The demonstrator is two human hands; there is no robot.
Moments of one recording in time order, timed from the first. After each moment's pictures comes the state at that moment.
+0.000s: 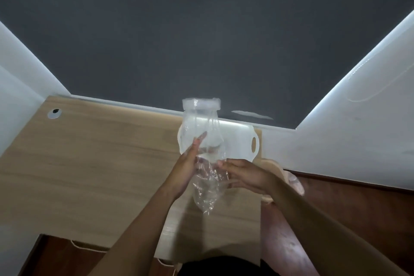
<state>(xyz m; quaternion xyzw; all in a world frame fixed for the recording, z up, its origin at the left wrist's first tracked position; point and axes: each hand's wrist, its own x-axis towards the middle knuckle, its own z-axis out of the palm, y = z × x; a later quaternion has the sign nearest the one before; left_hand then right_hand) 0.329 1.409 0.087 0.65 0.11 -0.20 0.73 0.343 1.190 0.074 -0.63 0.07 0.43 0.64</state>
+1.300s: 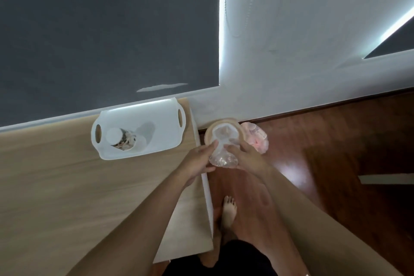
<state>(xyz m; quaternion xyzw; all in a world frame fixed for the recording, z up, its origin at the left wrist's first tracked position) 0.331 1.114 -0.028 0.67 0.14 -0.45 0.57 0.272 0.929 -0.057 -0.59 0.35 0.21 0.69</state>
